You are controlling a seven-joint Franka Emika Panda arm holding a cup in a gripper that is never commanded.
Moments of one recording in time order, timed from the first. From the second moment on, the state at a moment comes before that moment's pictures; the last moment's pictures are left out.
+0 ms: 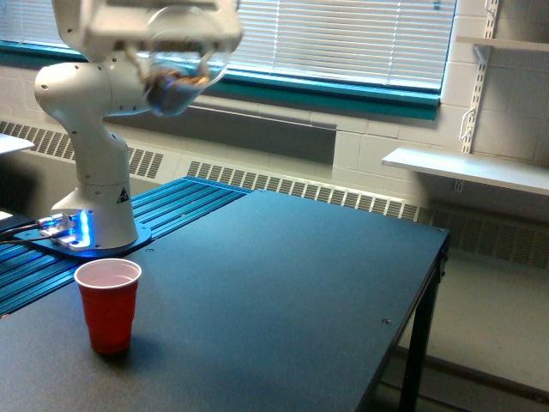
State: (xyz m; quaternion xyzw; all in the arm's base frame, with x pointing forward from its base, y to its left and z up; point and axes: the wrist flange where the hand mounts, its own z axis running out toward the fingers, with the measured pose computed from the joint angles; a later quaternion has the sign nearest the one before) arm 0.355 -0.273 0.507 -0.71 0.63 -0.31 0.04
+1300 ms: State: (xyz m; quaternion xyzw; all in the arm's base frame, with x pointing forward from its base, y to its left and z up) arm 0.249 -0.275 0.405 -0.67 0.71 -0.23 0.03
